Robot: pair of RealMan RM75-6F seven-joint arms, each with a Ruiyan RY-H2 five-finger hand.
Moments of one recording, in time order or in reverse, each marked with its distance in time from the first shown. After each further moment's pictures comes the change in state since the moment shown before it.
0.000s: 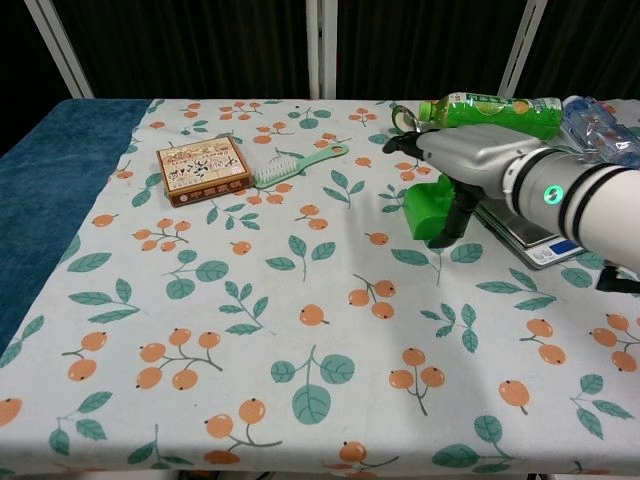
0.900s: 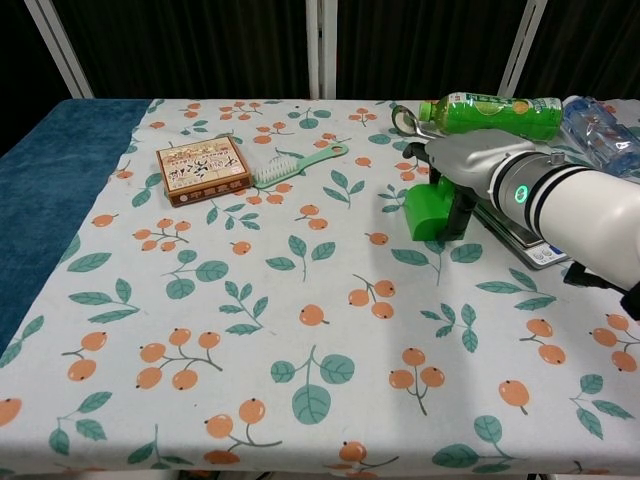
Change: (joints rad) left arm 0.007 -0.003 -0.004 0.023 0.003 0.011 -0.031; right arm 0.106 -0.061 -0.025 0.061 0.241 0.143 -0.108
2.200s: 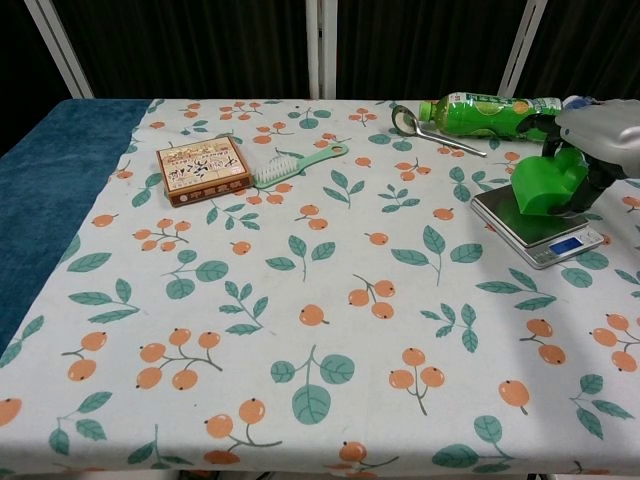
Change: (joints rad) left arm -0.020 0.007 0.001 -0.041 -0.003 -0.040 0.054; right arm -0.177 0.242 -0.109 -0.010 -0.220 -0.011 0.290
